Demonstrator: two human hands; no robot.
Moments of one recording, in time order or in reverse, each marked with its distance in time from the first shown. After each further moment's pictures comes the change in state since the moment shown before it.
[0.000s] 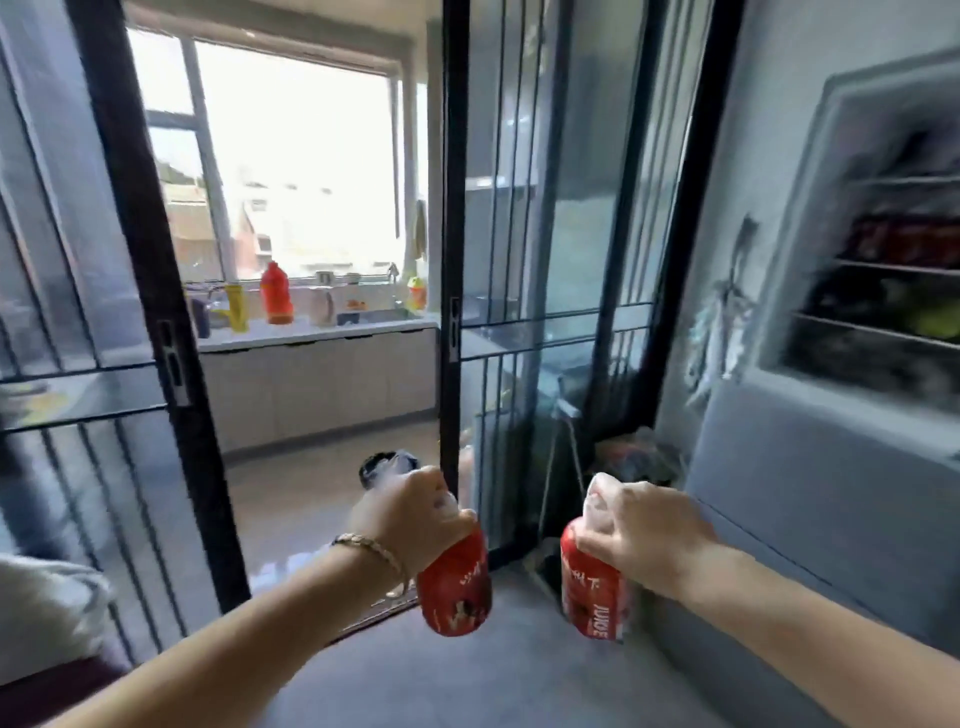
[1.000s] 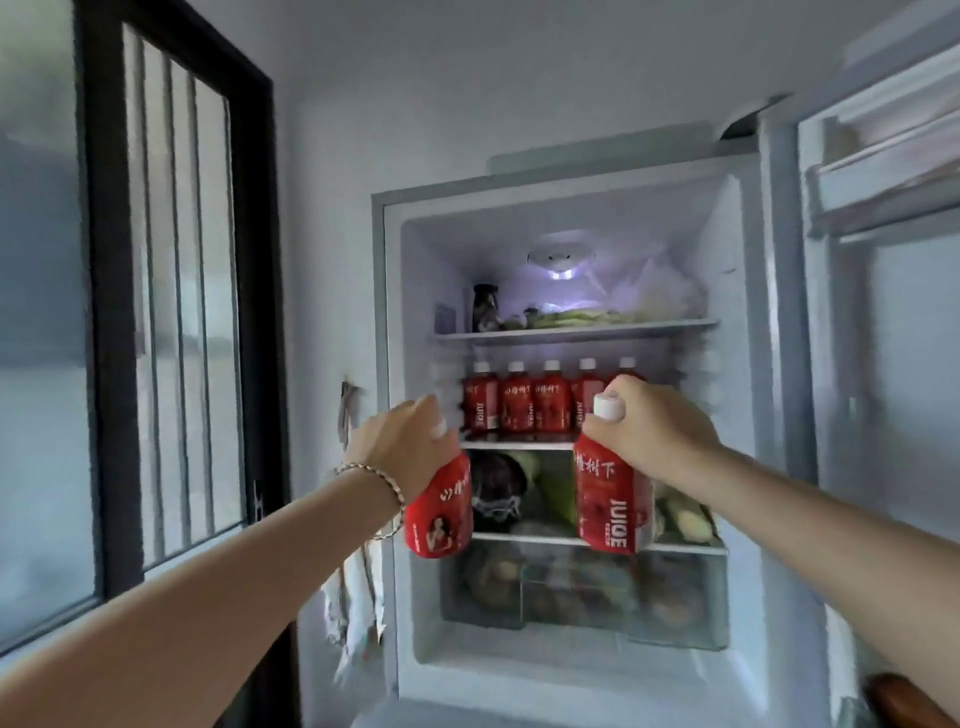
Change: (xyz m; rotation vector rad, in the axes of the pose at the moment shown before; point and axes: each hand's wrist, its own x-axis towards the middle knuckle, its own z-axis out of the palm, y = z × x) left_hand 0.639 0.580 0.200 -0.272 0.199 0.897; right_hand 0.322 0.647 -0.155 -0.200 0.661 0.855
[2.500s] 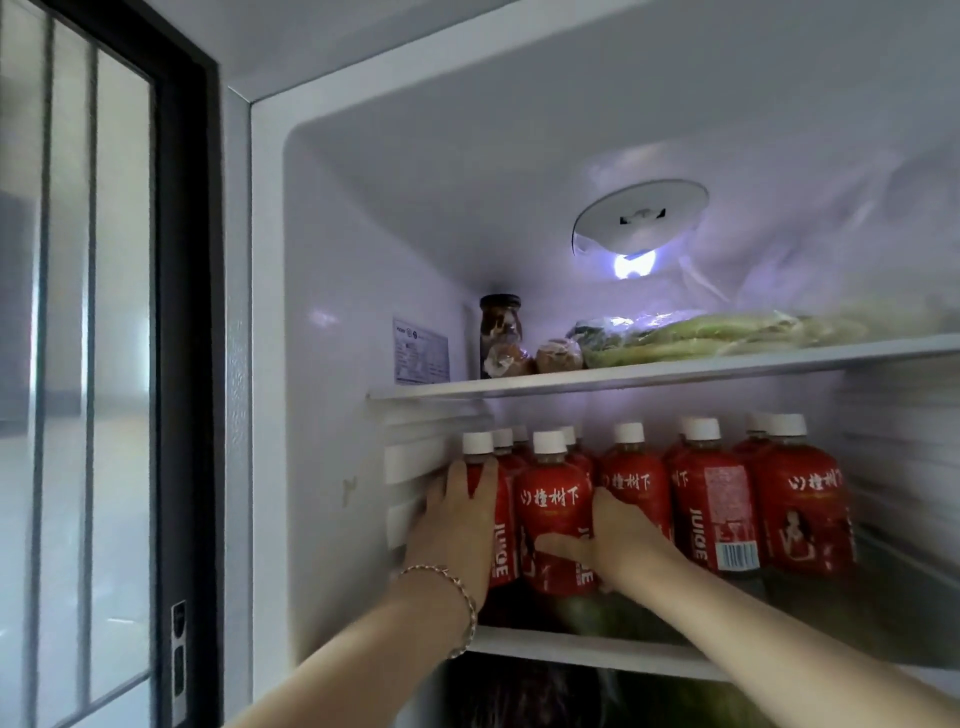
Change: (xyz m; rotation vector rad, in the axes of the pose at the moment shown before) left_hand 0.252 -0.046 0.234 0.102 -0.088 0.013; right_hand 0.260 0.058 0.257 0.354 -0.424 0.170
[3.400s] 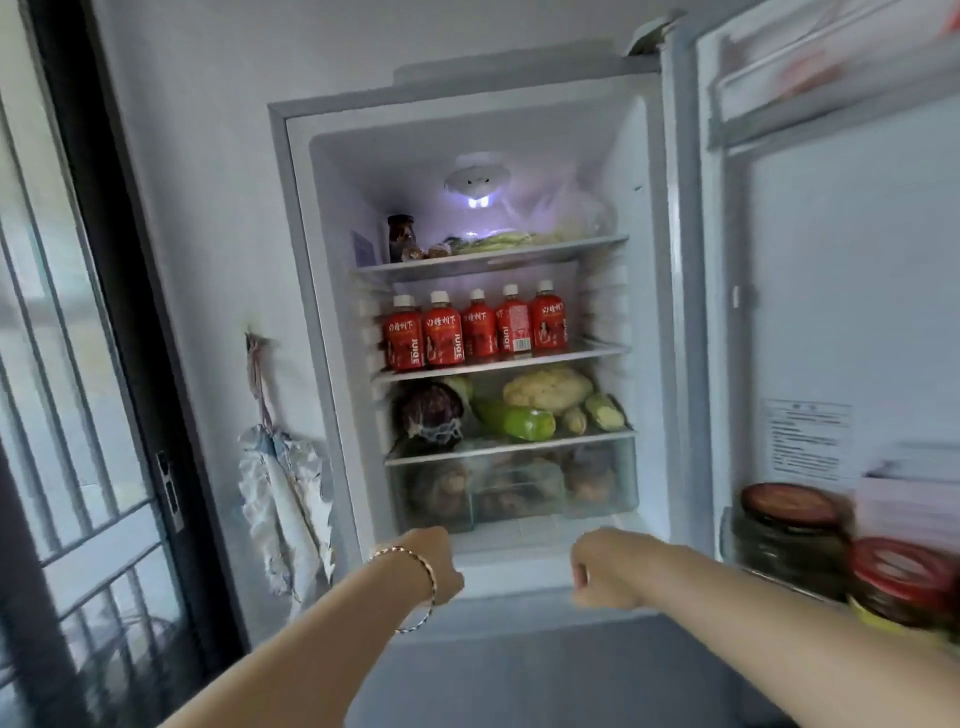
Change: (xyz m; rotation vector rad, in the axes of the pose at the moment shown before) left_hand -0.353 0.034 -0.090 0.103 -0.731 0.125; right_hand -0.440 0.007 0.028 -0.671 -0.408 0.230
